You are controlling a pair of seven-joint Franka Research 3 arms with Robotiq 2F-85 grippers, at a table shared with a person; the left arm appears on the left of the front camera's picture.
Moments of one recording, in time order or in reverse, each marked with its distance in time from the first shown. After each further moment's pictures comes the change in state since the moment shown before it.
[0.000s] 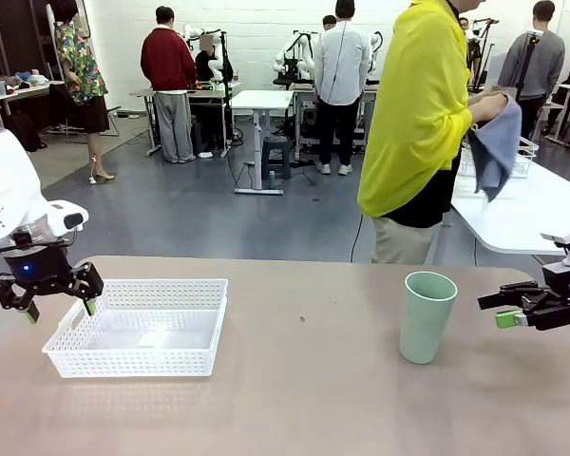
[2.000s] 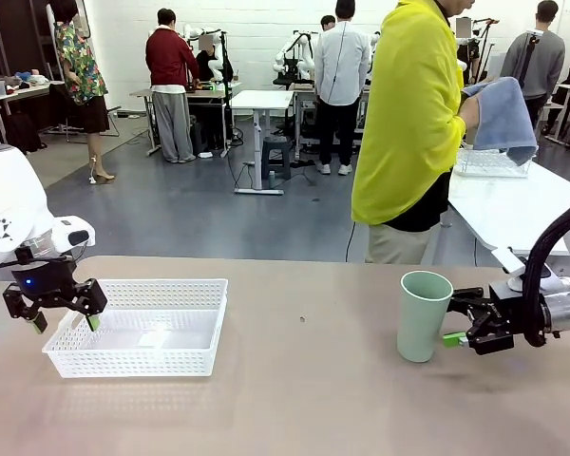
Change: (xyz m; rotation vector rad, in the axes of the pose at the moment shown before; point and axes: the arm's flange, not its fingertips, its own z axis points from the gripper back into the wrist) left arm -0.001 -0.001 -0.030 -0.017 0.044 -0.163; right arm -0.022 -0.033 -0.086 0.010 -0.034 0.313
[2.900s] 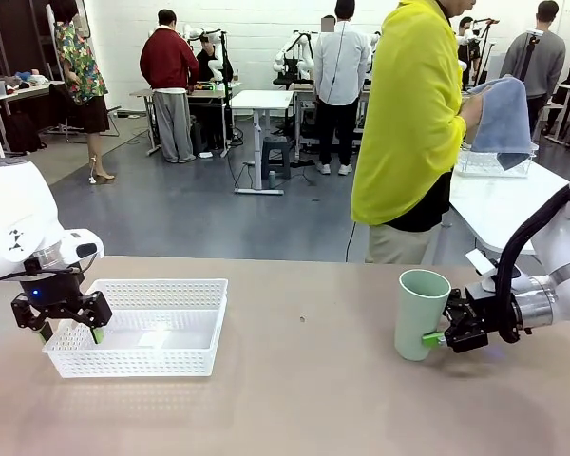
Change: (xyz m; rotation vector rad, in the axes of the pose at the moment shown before) left arm 0.000 -0.004 -0.021 0.002 0.043 -0.044; right arm -0.012 -0.028 -0.032 0.034 0.017 -0.002
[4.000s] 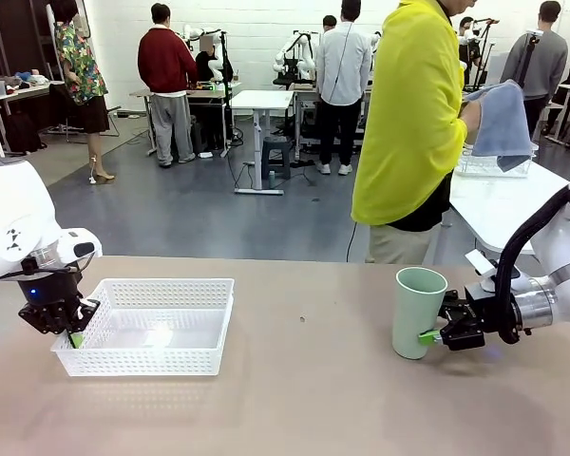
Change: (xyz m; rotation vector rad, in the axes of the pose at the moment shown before) left arm 0.001 0.004 0.001 -0.002 -0.007 0.002; right arm -0.001 0.000 0.000 0.002 -0.004 -0.012
